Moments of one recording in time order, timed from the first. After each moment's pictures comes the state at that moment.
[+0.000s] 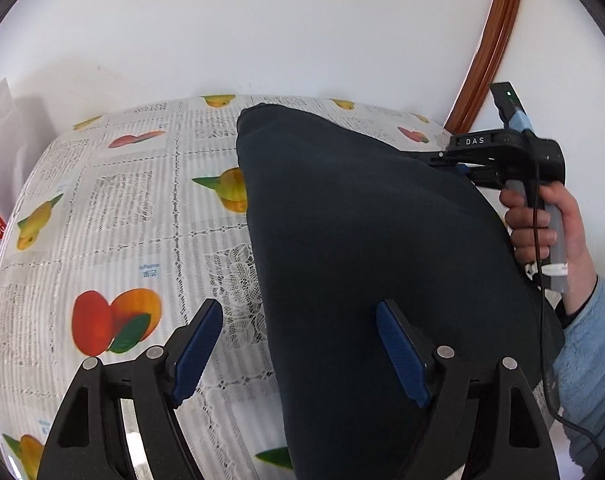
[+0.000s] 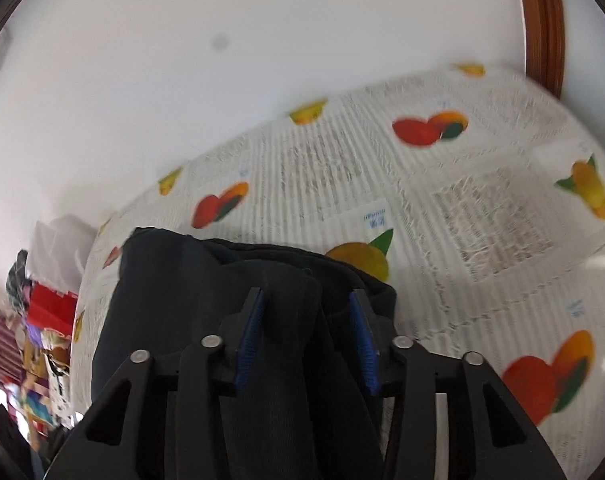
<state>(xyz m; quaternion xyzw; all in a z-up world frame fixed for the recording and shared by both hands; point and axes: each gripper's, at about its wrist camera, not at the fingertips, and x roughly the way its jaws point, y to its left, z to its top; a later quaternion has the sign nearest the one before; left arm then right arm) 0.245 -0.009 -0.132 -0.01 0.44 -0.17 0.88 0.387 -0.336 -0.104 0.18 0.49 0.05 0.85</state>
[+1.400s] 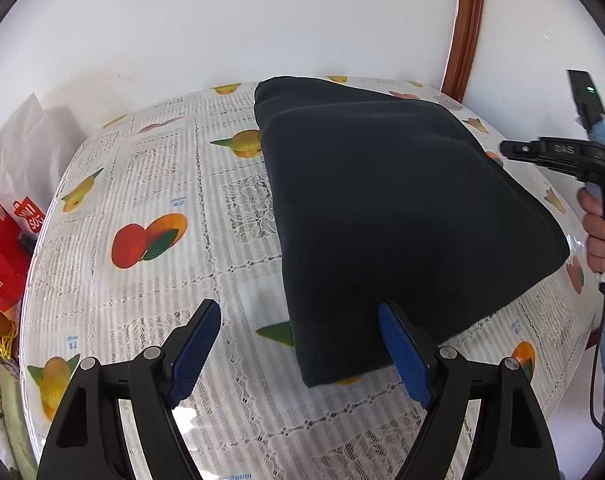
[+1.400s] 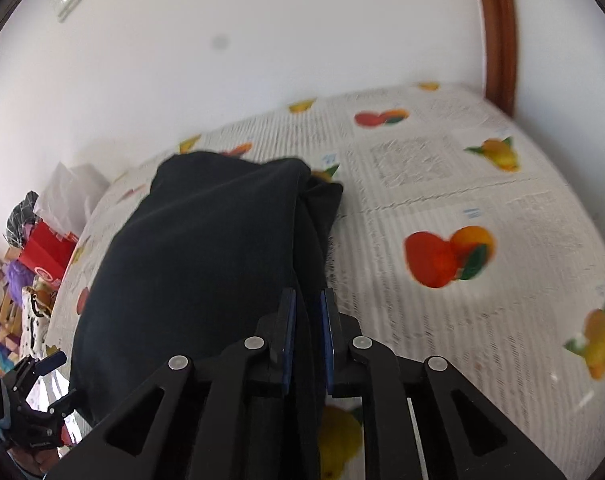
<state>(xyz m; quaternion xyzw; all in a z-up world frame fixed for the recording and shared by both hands) 0.154 -0.008 -0.133 0.07 0.44 -0.14 0.89 0.228 -0.355 -0.069 0.10 0.44 0.05 0.89</state>
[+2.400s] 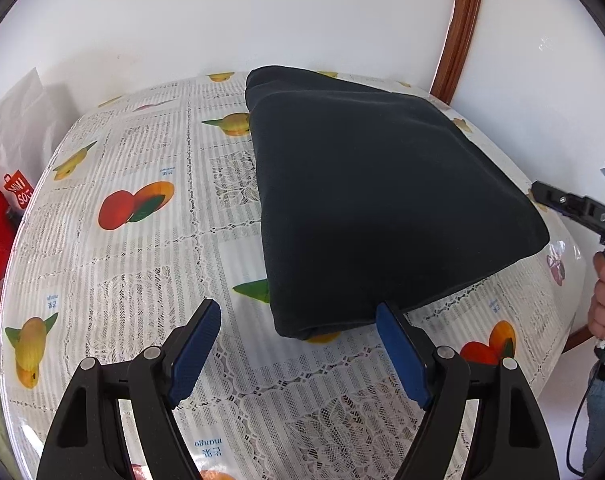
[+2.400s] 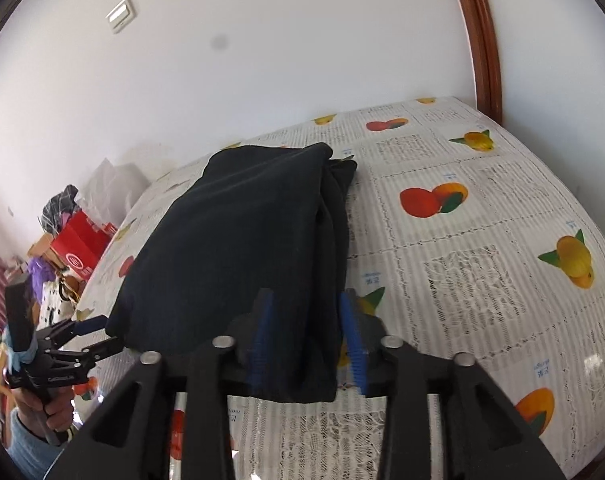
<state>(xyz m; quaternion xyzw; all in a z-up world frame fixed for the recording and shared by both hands) 0.132 -0.006 -0.142 0.03 0.44 -0.16 0.88 0.120 -0.352 -0.068 0.11 0.39 0.08 0.91</state>
